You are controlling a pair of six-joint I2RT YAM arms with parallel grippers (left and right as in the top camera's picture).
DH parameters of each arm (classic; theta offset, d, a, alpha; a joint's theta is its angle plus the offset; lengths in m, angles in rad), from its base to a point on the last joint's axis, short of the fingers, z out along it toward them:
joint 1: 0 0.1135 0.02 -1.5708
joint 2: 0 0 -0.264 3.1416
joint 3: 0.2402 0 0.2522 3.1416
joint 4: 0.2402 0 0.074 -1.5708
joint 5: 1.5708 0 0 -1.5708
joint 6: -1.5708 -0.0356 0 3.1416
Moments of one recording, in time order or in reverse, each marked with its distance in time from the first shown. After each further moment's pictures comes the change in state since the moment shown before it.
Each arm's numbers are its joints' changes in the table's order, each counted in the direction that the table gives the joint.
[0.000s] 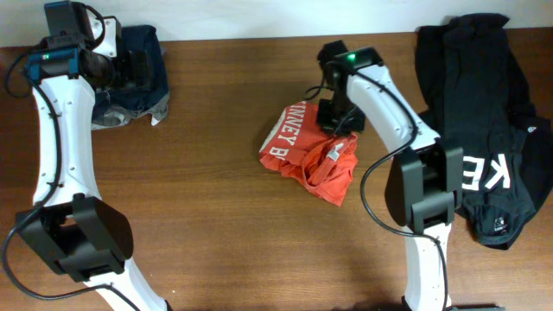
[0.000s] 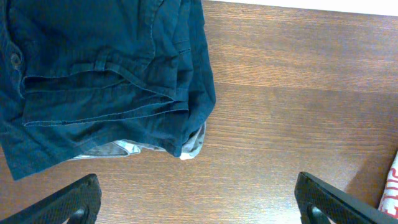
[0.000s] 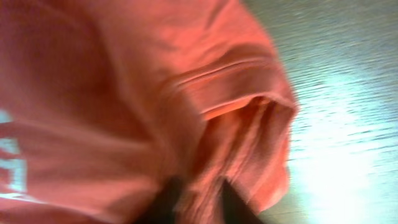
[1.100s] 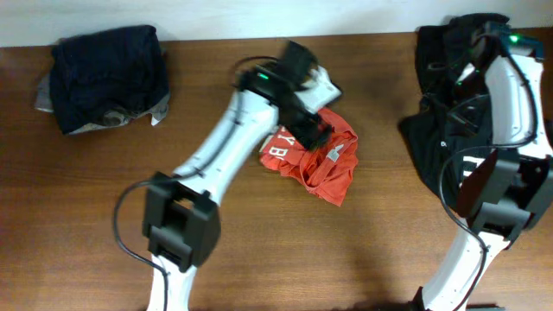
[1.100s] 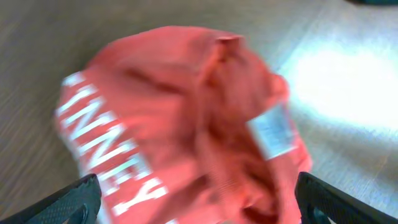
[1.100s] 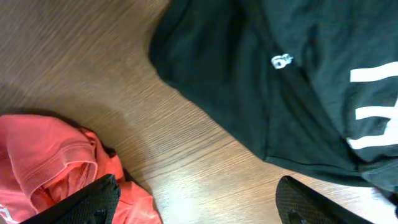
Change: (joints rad) left arm -0.751 0.169 0.000 0.025 0.139 -0.261; right arm -0.550 -0.089 0.056 0.109 -0.120 0.151
